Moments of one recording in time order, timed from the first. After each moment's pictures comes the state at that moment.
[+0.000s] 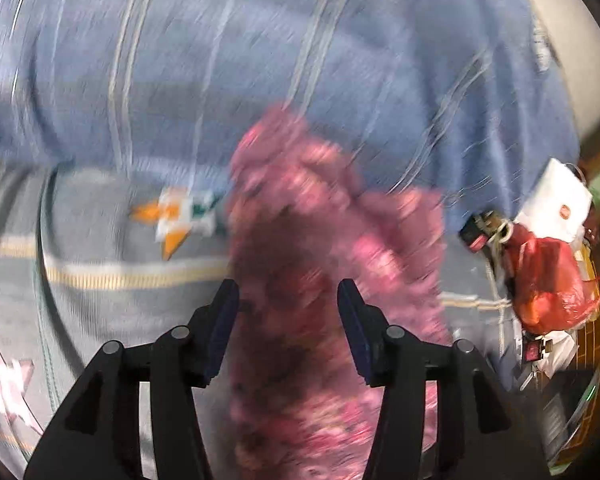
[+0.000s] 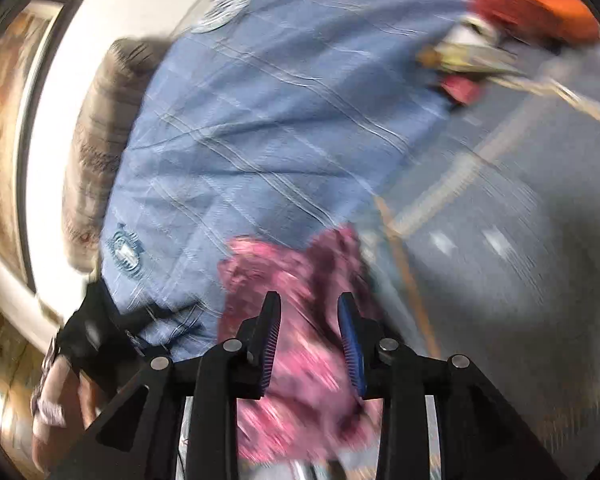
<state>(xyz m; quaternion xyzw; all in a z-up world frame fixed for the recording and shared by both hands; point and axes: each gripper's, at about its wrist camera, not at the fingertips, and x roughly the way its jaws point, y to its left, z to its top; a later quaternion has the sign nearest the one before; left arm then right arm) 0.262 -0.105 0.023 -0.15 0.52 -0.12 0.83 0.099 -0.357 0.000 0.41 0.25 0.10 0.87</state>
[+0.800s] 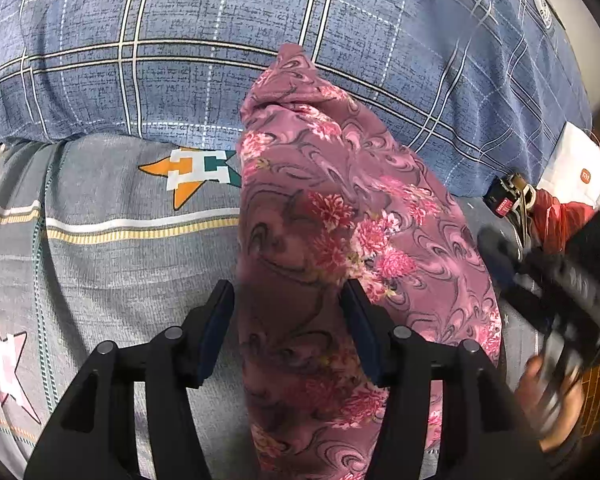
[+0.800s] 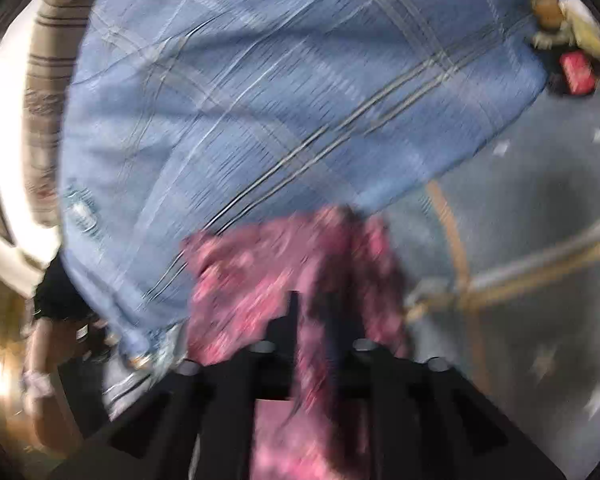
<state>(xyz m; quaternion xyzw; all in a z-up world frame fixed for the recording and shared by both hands) 0.235 -0.118 0.003 -0.10 0.52 -0.10 0.84 0.230 -0.350 -0.014 0.36 0.41 0.15 0.83</state>
